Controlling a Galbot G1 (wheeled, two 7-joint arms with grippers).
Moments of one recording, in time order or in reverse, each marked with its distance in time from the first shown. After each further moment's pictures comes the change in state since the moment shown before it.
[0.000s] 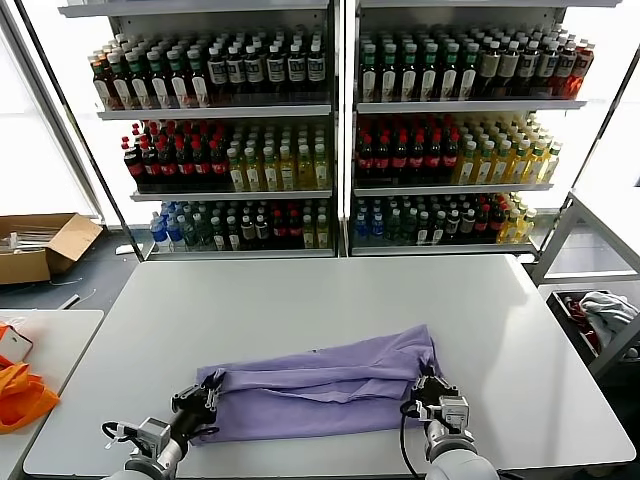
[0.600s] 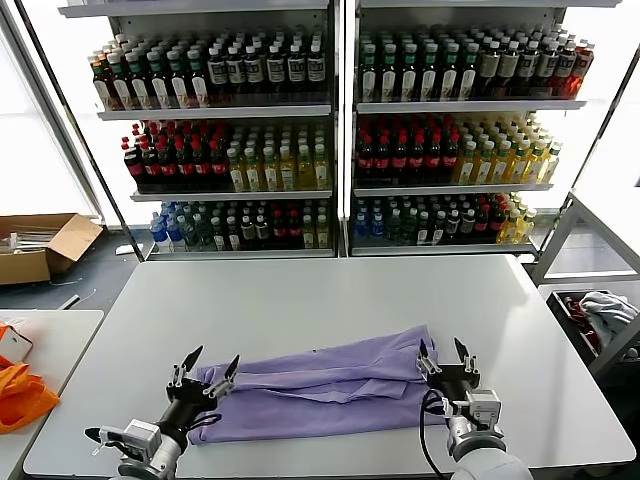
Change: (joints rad) left arm 0.056 -0.095 -0.048 -0.162 -0.009 -0.016 -0.069; right arm -0.027 -0.051 0.077 0.212 0.033 -0.002 -0.009
